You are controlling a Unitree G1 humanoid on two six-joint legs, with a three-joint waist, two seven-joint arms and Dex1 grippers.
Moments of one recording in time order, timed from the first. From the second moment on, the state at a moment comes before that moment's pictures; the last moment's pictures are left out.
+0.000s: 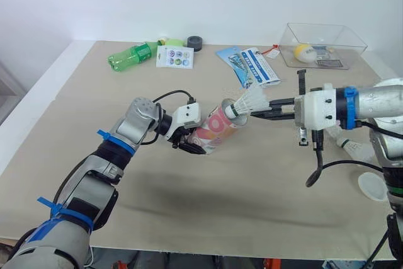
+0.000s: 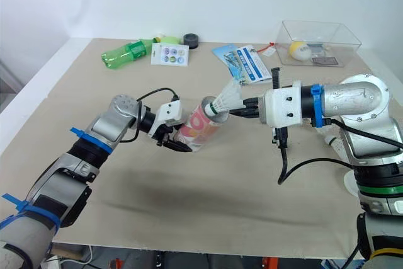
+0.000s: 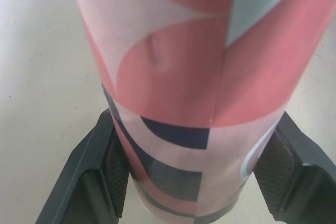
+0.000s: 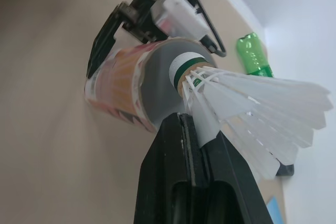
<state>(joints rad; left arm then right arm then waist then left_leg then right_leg) -0.96 0.37 -0.39 0.53 -0.02 0.26 -1.36 -0.70 -0.95 0.07 -0.07 0.20 -0.19 1.31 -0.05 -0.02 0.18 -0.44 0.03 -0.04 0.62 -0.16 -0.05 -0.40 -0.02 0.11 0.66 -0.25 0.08</state>
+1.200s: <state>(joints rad) -0.90 0.34 -0.40 0.43 -0.02 0.31 -1.34 0.08 -0.77 -0.72 -0.12 0.50 0.47 0.83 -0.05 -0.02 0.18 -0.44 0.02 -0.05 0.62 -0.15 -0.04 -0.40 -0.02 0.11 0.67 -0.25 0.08</state>
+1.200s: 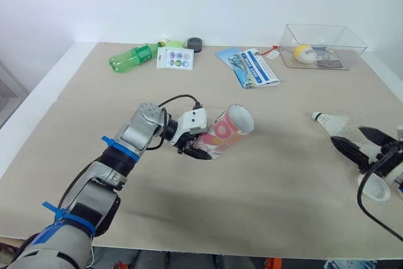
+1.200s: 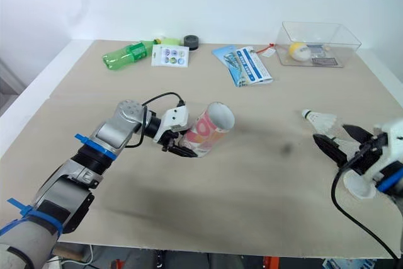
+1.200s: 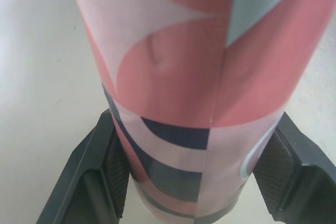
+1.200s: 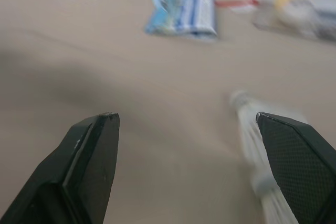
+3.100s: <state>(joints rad) -0.88 0.36 -0.42 0.35 -0.02 0.35 -1.32 -0.10 -0.80 -0.54 0.43 0.41 0.23 0.89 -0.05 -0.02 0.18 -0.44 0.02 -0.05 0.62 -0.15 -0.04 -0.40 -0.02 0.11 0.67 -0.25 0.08</state>
